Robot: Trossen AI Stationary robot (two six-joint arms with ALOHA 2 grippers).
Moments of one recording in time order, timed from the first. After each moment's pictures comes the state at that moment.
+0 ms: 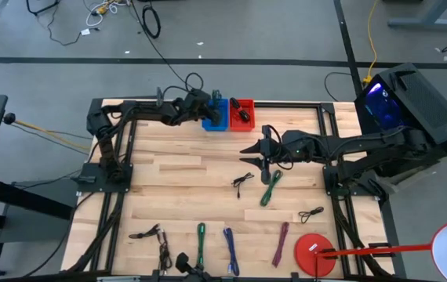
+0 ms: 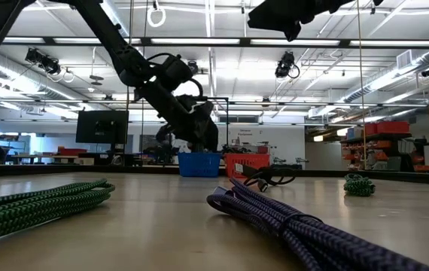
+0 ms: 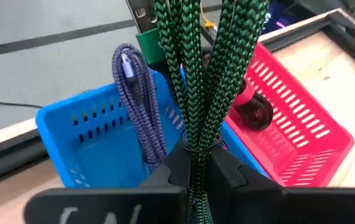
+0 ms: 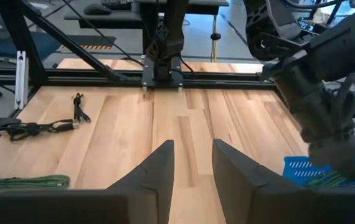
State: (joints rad) left arm 0.60 1.85 1.04 0.22 -0.09 -0.43; right arm 0.04 1.23 0.91 0.00 0.09 -0.04
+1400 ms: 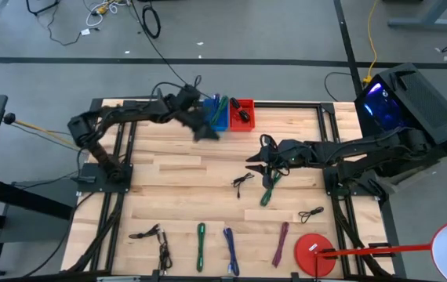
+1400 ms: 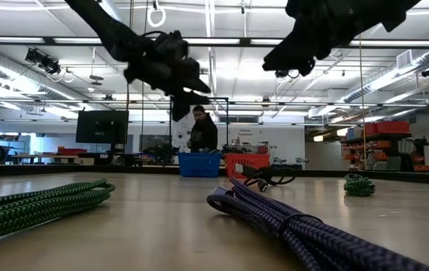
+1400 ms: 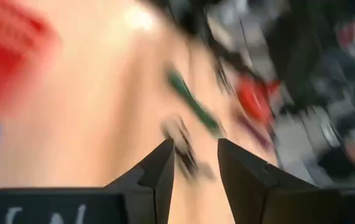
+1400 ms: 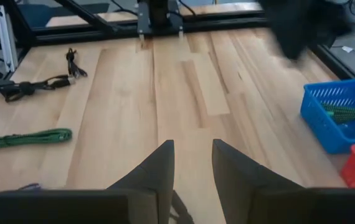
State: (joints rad) left arm 0.56 1.64 1.04 -0.10 0.82 -0.20; right arm 0.04 1.23 0.74 0.02 0.09 0.09
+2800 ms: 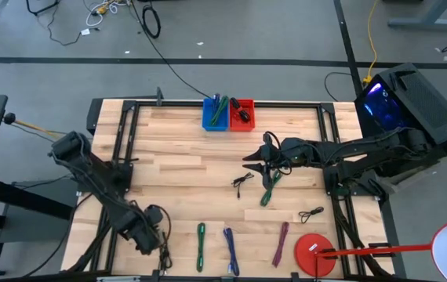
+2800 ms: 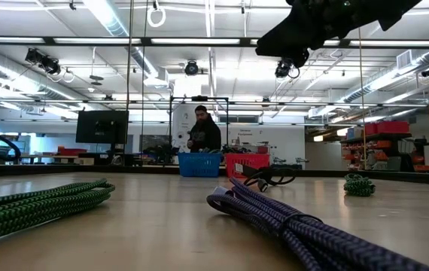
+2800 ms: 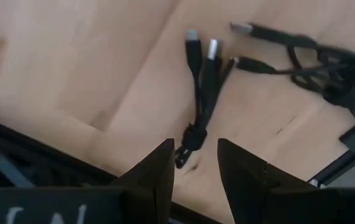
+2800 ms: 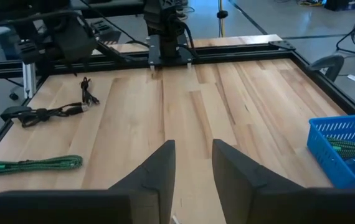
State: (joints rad) left arm -0.86 1.56 1.03 -1.00 0.12 -1.41; right arm 0.04 1.22 0.74 0.13 0.06 0.07
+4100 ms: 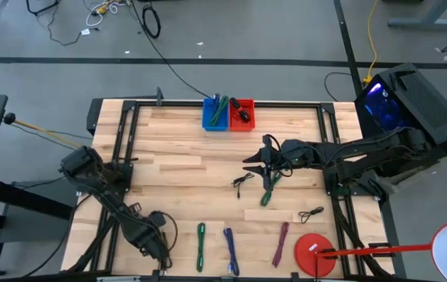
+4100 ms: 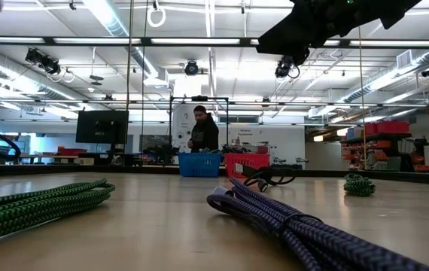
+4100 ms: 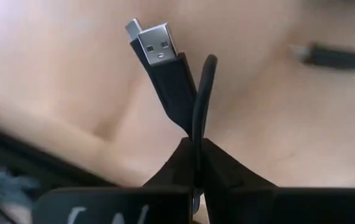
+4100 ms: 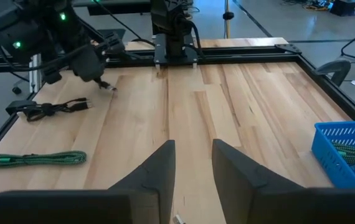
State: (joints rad) left arm -0.85 1.76 1.04 -1.02 0.17 -1.32; right arm 0.06 1.22 0.74 0.13 0.06 0.04
